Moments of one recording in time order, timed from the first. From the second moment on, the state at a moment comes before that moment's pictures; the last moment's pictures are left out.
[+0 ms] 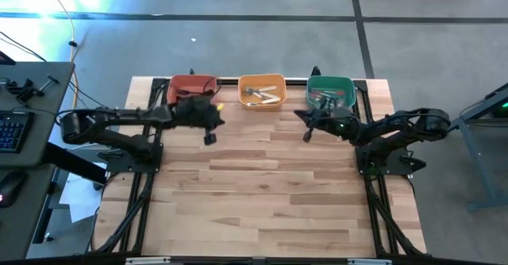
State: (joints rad) left arm 0.42 1.23 0.55 -0.04 0.05 0.24; right arm -0.39 1.37 0.17 1.10 0.07 -0.25
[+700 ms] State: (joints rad) left arm 0.47 0.60 0.01 0.46 0.29 0.12; right arm -0.45 1.28 0.01 1.22 -0.02 -0.16
